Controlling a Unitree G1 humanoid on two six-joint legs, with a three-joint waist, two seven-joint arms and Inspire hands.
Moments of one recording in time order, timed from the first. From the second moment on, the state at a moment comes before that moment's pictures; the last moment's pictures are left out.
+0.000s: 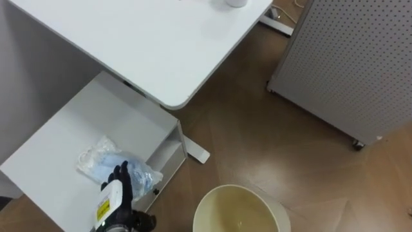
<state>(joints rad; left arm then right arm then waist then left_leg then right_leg) -0.39 0.17 -0.30 1.21 0.39 -0.18 0.65 -0.32 -0.20 0.38 1.36 0.59 -0.09 0.05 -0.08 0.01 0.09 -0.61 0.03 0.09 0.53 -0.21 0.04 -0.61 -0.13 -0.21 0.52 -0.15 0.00</state>
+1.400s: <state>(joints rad) -0.50 0.23 -0.36 1.23 0.50 -0.13 0.82 -0.32 -0.26 0.45 1.20 0.72 -0.13 0.03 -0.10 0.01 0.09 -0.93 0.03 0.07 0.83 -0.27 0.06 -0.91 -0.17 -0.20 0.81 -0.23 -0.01</state>
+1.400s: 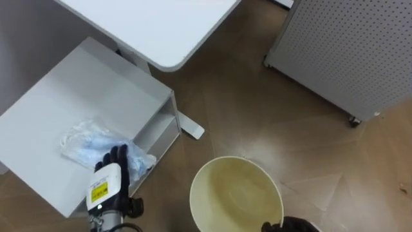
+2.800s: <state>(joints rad) -0.39 0.10 -0.45 1.14 0.45 -0.25 0.68 -0.32 -0.18 0.47 1.33 0.70 -0.17 0.08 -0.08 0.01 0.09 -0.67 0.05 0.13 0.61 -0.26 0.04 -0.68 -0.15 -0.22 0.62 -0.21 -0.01</state>
